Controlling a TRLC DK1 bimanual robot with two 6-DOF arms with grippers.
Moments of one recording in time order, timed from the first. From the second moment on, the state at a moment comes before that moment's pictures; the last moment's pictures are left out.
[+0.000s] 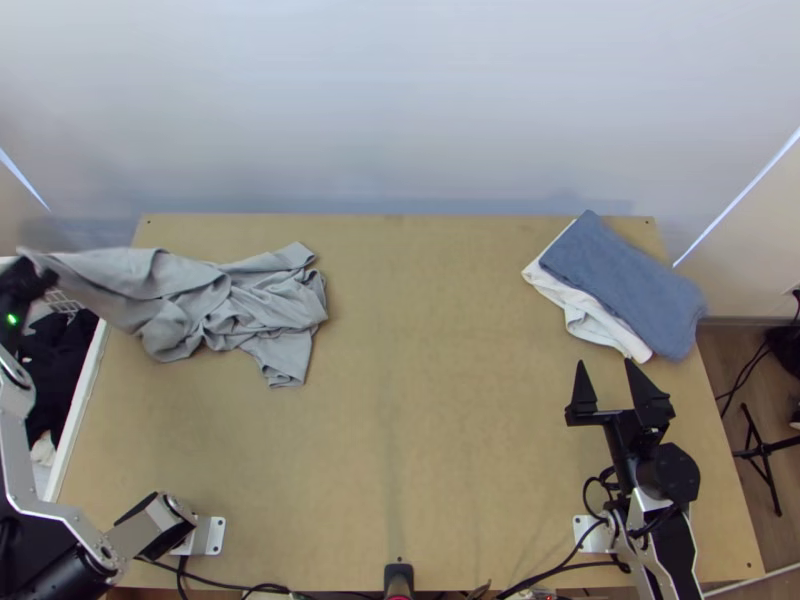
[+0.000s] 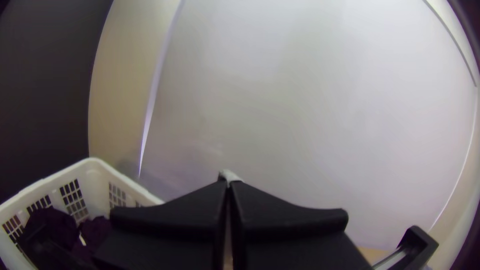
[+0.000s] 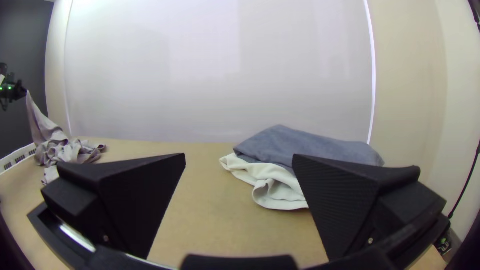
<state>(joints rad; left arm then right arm) 0.78 1.18 0.94 0.14 0.50 -0.22 0.18 0.00 0.01 0.01 0.11 0.06</state>
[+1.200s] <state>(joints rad) 0.50 1.19 0.76 -0.34 0.15 0.00 0.18 0.00 0.01 0.01 0.11 0.06</state>
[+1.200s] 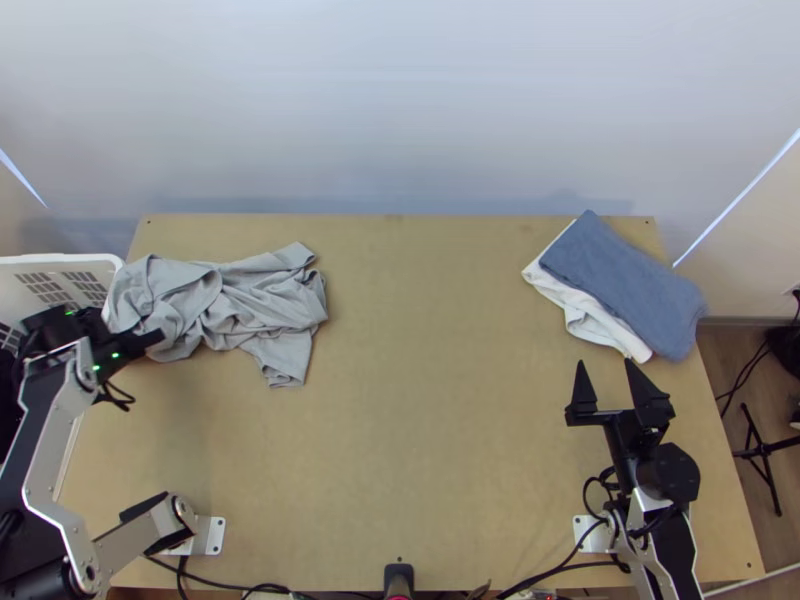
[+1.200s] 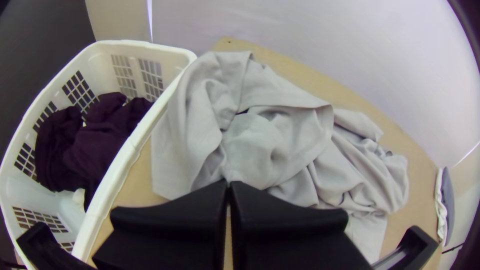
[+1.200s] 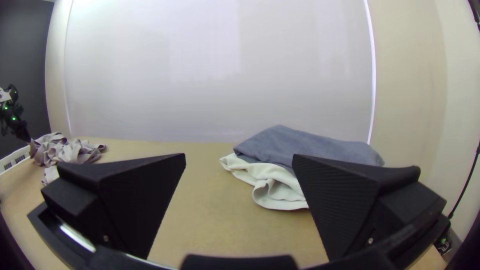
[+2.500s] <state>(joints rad) 0.42 1.10 0.77 -0.52 -0.13 -0.15 0.52 1.04 0.69 -0.21 0.00 0.34</state>
